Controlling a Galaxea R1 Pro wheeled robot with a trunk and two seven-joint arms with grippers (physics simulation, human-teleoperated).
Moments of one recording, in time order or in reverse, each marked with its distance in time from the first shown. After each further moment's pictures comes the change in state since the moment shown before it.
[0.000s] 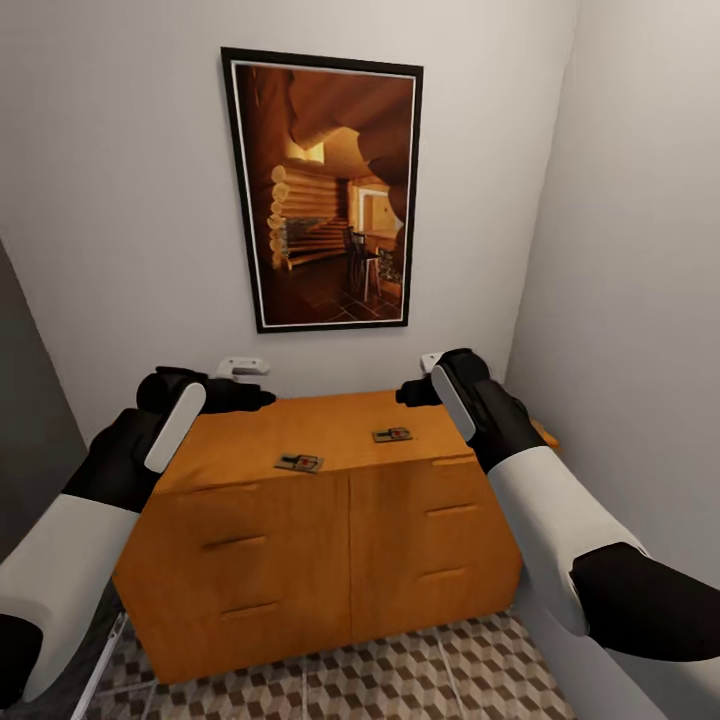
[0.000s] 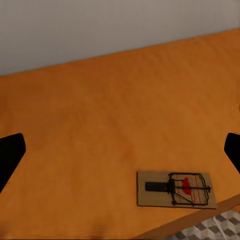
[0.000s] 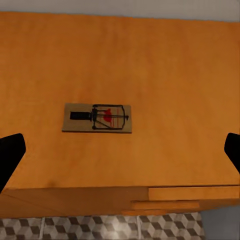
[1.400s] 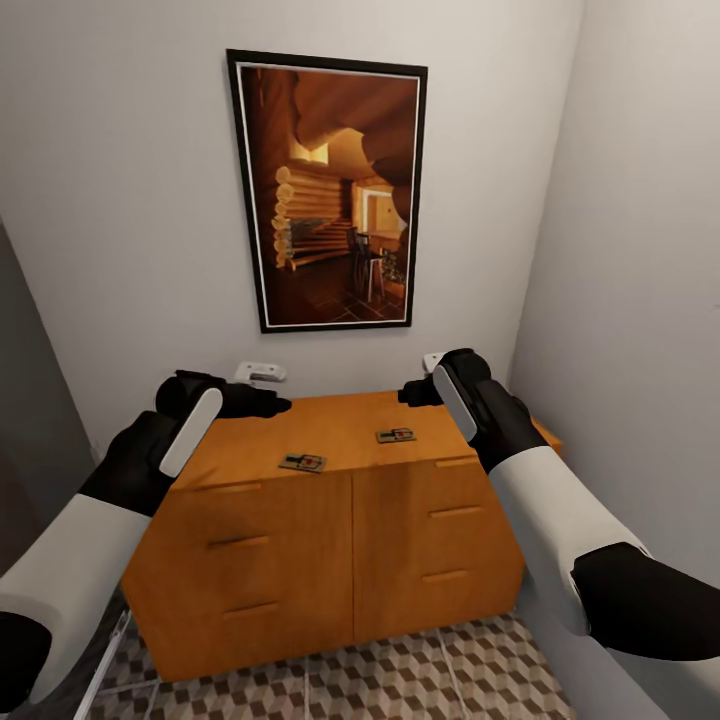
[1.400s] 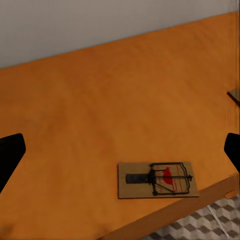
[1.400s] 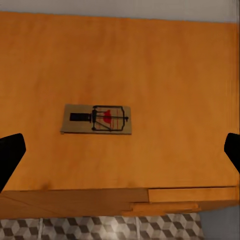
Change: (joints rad) left arm 0.000 -0.025 -0.063 0.005 0.018 0.000 -0.003; right arm 0.000 -0.005 -0.003 0.001 0.004 0.000 -0.006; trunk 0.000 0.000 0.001
